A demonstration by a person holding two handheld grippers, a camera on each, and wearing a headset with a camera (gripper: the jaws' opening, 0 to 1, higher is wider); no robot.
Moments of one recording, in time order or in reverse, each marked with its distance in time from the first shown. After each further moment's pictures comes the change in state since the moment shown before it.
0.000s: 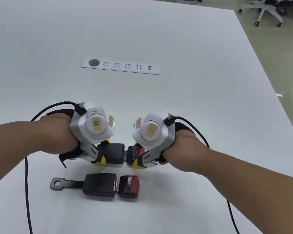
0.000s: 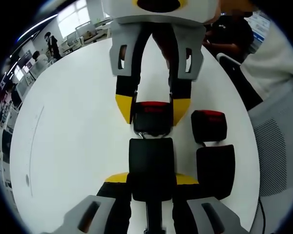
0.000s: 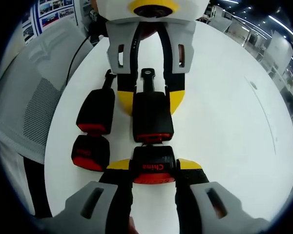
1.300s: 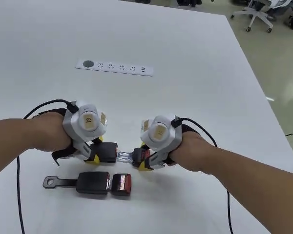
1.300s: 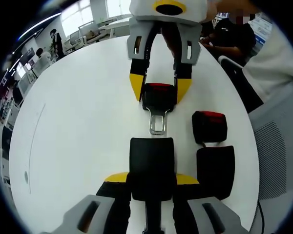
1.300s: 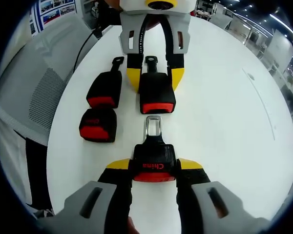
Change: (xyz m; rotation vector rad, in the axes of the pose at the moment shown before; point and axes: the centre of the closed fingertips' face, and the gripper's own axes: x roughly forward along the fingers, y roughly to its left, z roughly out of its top) left arm -0.002 -0.003 0.001 -0.022 -0.015 0.002; right arm -0.021 0.009 -0.044 -0.002 0.036 0.003
